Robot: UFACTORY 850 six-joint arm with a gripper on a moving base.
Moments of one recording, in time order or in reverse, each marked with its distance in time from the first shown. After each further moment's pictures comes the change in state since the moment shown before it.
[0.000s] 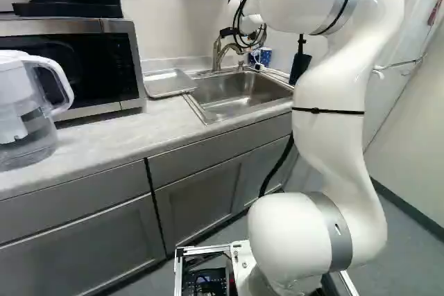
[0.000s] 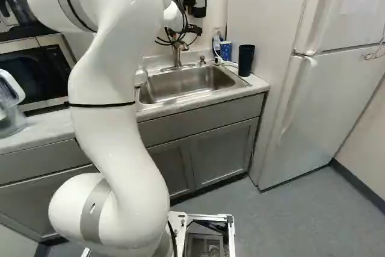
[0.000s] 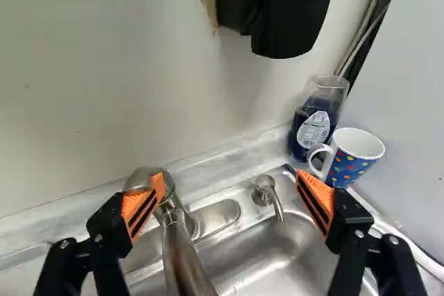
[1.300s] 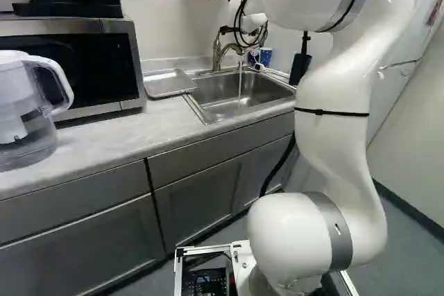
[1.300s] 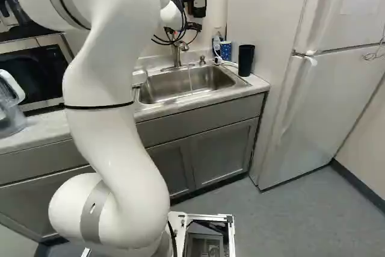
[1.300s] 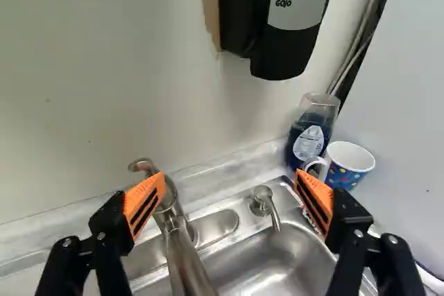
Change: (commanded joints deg) arm -0.3 4.0 4.8 -0.9 3.8 0.0
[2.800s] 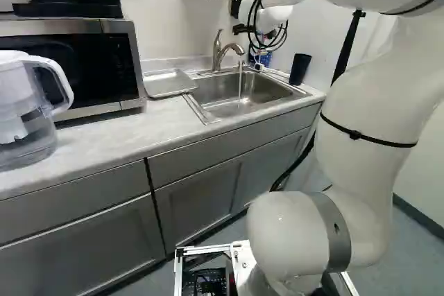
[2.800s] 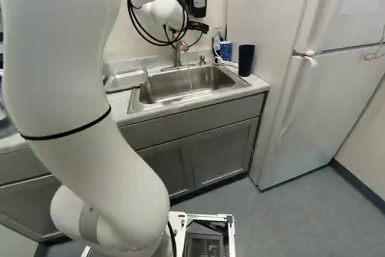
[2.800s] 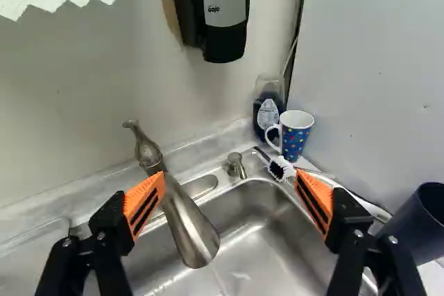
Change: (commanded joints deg) arm -3.4 15.6 17.7 4.8 1.4 0.0
